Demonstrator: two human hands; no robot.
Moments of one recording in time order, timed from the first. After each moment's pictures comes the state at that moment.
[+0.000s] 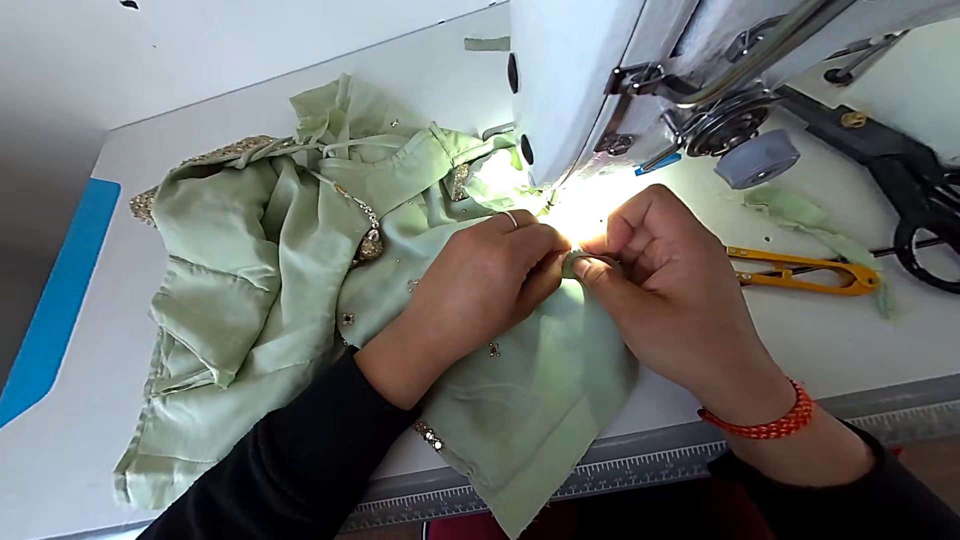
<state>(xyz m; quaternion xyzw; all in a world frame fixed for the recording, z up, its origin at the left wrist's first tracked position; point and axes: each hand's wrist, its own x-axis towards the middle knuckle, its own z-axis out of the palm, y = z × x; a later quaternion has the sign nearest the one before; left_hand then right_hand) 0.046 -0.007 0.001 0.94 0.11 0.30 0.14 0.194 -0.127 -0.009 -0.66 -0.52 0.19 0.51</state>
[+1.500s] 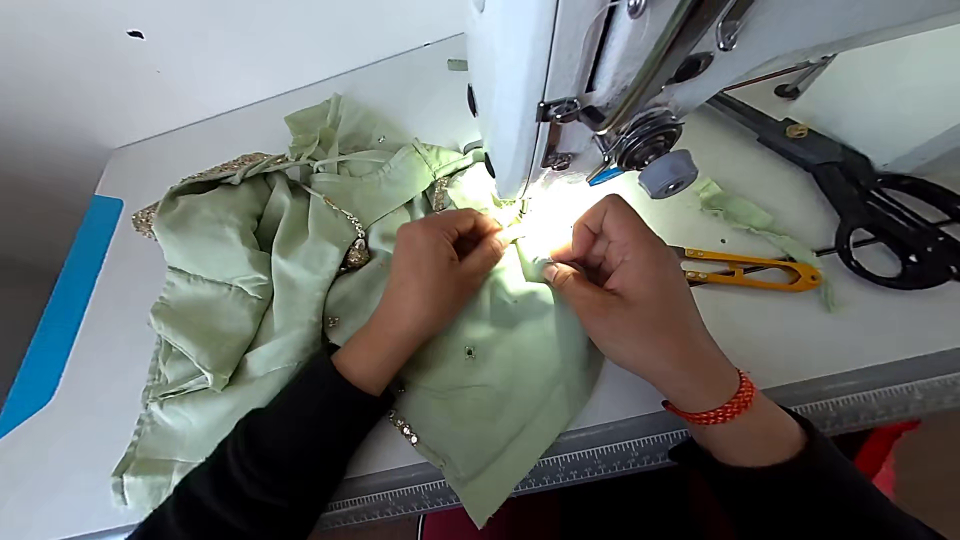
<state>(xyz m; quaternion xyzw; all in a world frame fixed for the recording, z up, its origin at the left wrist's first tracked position) 0.041 0.003 0.006 0.86 0.32 0.26 0.30 0.193 -0.127 -0.007 -0.66 -0.51 0.22 0.51</state>
